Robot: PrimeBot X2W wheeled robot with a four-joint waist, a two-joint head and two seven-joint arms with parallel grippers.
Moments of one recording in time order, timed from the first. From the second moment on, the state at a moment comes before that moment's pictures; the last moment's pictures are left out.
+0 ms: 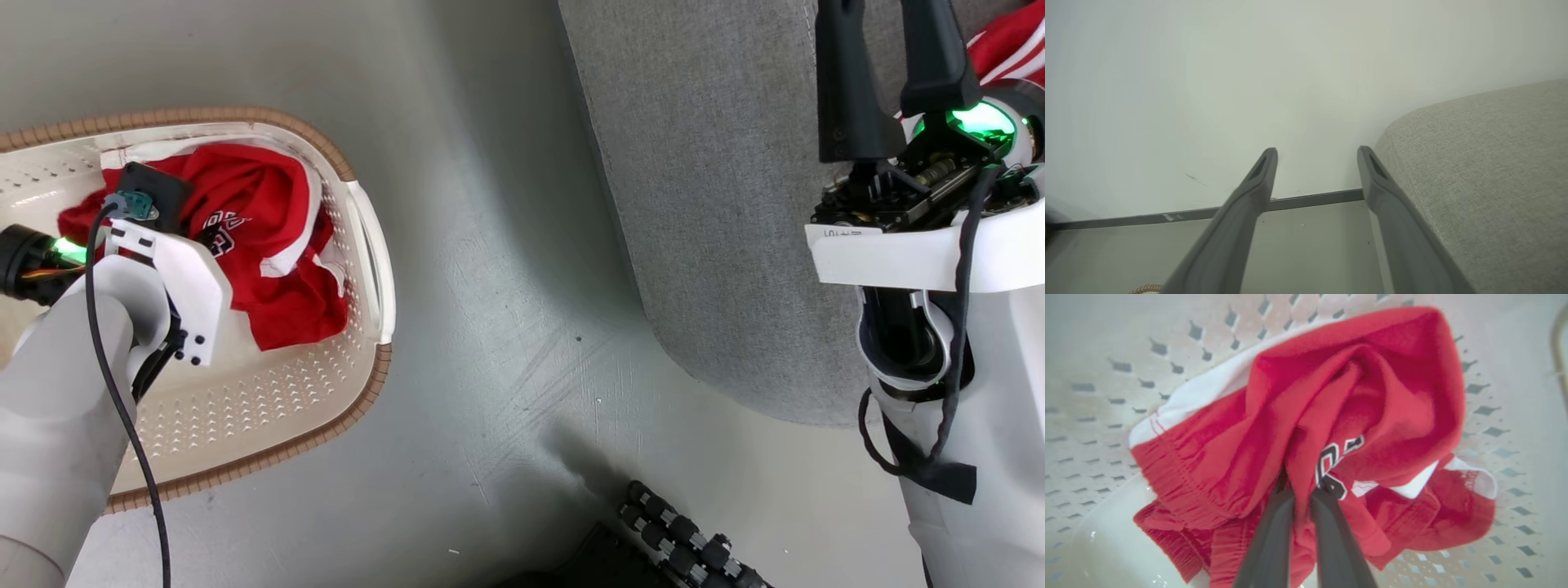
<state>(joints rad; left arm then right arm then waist) -0.95 0.33 -0.70 0.92 -0.50 -0.13 0.10 -0.60 -0.04 0.15 -0.18 0.46 0.12 -0.26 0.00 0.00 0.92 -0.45</state>
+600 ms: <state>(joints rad) -0.92 0.33 -0.79 0.81 -0.56 -0.13 -0.05 -0.63 -0.04 0.10 -0.17 0.44 0.12 -0.26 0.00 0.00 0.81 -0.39</state>
